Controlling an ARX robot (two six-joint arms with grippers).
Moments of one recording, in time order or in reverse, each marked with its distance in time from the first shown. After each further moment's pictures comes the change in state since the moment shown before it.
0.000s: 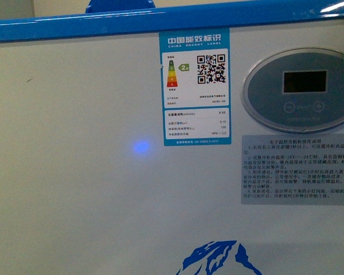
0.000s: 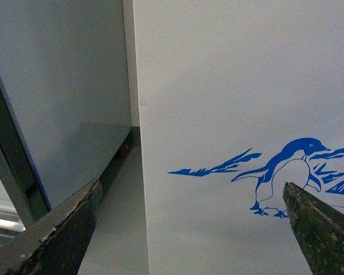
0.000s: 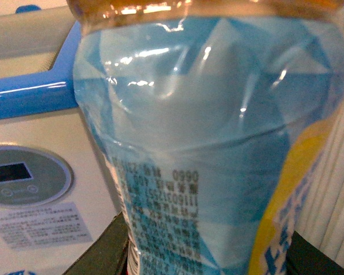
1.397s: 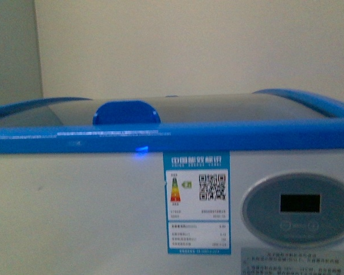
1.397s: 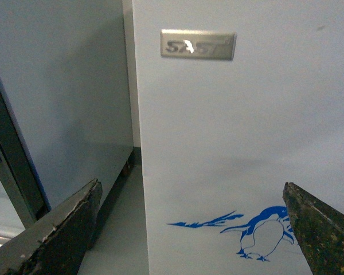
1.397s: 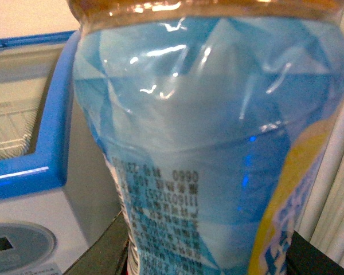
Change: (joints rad) left arm 0.000 0.000 0.000 0.000 0.000 0.000; right arm 0.161 -0.057 -0.189 0.157 0.317 -0.051
